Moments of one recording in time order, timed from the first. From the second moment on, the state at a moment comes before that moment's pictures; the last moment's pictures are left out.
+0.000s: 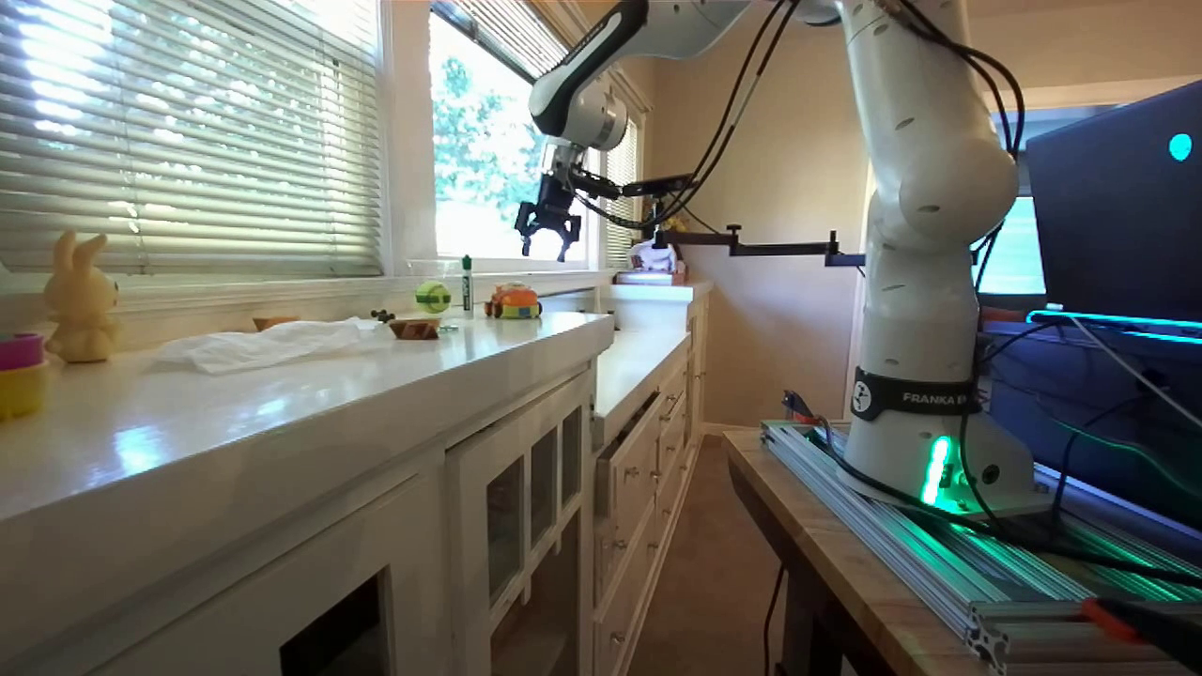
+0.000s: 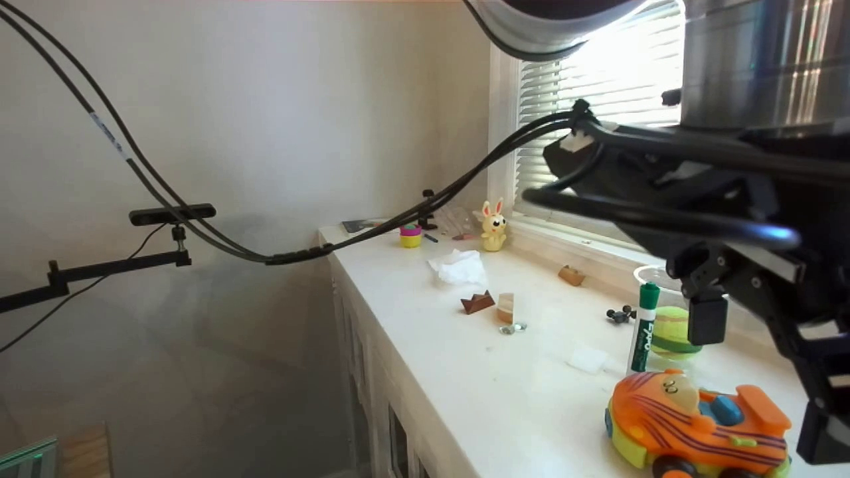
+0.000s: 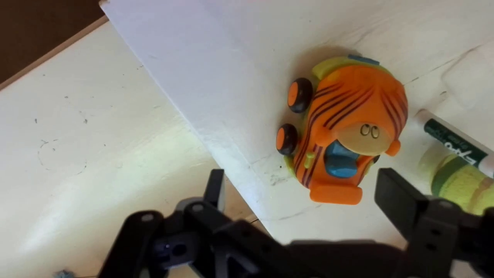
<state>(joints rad) -0.42 0.22 -0.42 -1.84 0.24 2.24 -0.10</state>
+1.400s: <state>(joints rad) -0.45 0.44 -0.32 -1.59 0.25 2.09 -0.02</state>
